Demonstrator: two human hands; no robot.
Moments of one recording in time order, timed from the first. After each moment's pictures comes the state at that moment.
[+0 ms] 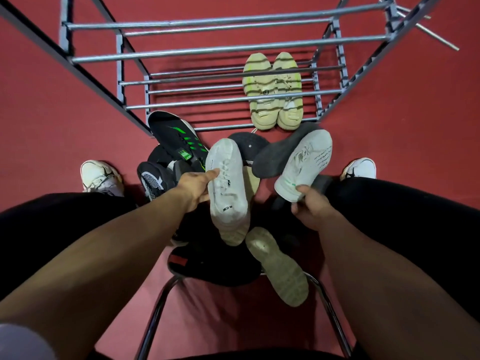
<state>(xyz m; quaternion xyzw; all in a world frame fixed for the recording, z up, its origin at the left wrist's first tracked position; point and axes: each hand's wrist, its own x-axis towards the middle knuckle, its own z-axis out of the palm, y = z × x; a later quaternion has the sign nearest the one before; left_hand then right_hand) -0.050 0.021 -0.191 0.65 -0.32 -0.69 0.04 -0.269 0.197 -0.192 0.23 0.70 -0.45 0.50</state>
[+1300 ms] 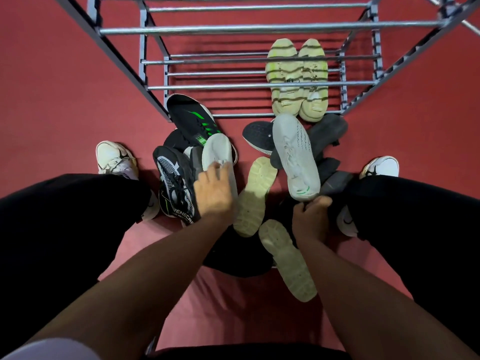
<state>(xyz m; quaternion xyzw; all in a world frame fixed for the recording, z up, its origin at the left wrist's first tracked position) -0.030 0.086 -0.212 0.58 -0.80 -0.15 -0.04 -0.186 0.219 -0.211 -0.08 0.94 -0.22 0.27</state>
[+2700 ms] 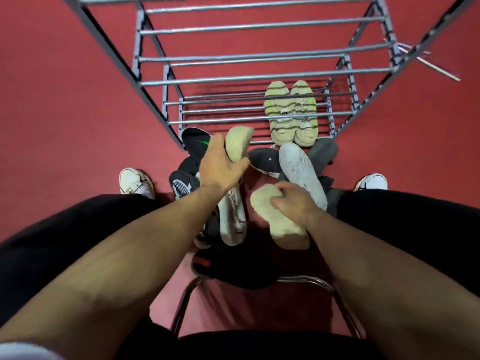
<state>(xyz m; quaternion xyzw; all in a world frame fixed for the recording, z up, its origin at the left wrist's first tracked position) -0.053 0.022 -0.074 0.57 -0.72 -0.37 0.16 -0.191 0.151 -0.110 -0.32 0.82 -0.14 0.45</state>
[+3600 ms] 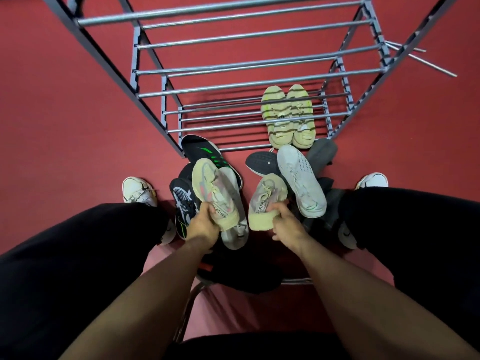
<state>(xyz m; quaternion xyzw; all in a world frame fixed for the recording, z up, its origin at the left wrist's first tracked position) 0.031 0.088 -0.150 0.63 -0.67 -0.38 -0.06 -0.157 0.190 -0.139 -0.23 0.79 -0.23 0.52</state>
